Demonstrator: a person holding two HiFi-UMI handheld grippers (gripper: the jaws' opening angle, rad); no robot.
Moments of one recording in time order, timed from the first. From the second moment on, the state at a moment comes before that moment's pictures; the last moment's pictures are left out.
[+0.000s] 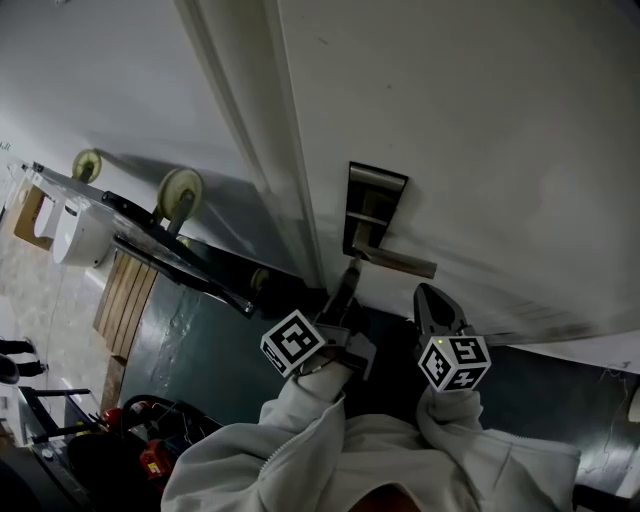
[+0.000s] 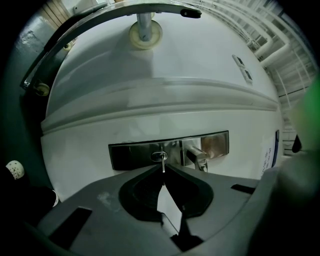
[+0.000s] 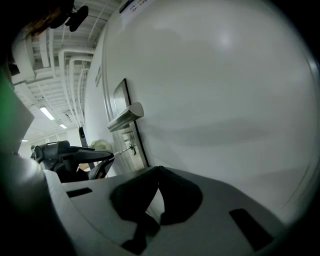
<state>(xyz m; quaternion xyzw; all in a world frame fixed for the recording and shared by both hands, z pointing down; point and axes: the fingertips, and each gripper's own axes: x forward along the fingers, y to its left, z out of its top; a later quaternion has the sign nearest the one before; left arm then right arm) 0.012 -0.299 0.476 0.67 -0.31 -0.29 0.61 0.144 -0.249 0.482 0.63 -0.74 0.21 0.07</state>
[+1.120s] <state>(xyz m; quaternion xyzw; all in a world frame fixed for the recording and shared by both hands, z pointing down) -0.052 -0.307 0.462 0.85 -0.39 -0.11 0.34 0.145 -0.256 0.472 0.63 -0.75 0.18 0.08</state>
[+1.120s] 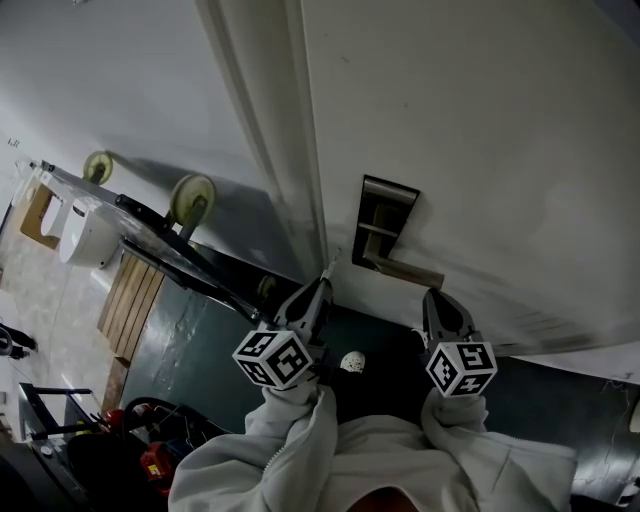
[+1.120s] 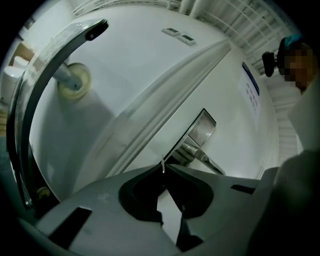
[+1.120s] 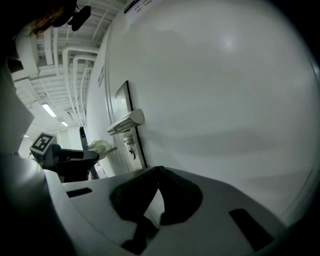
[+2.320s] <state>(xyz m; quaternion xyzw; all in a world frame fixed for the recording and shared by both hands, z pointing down) -0.073 -0.304 0.447 0.89 -0.44 0.02 0.13 0.176 -0.244 0.434 0.69 -0.72 0.09 0.08</state>
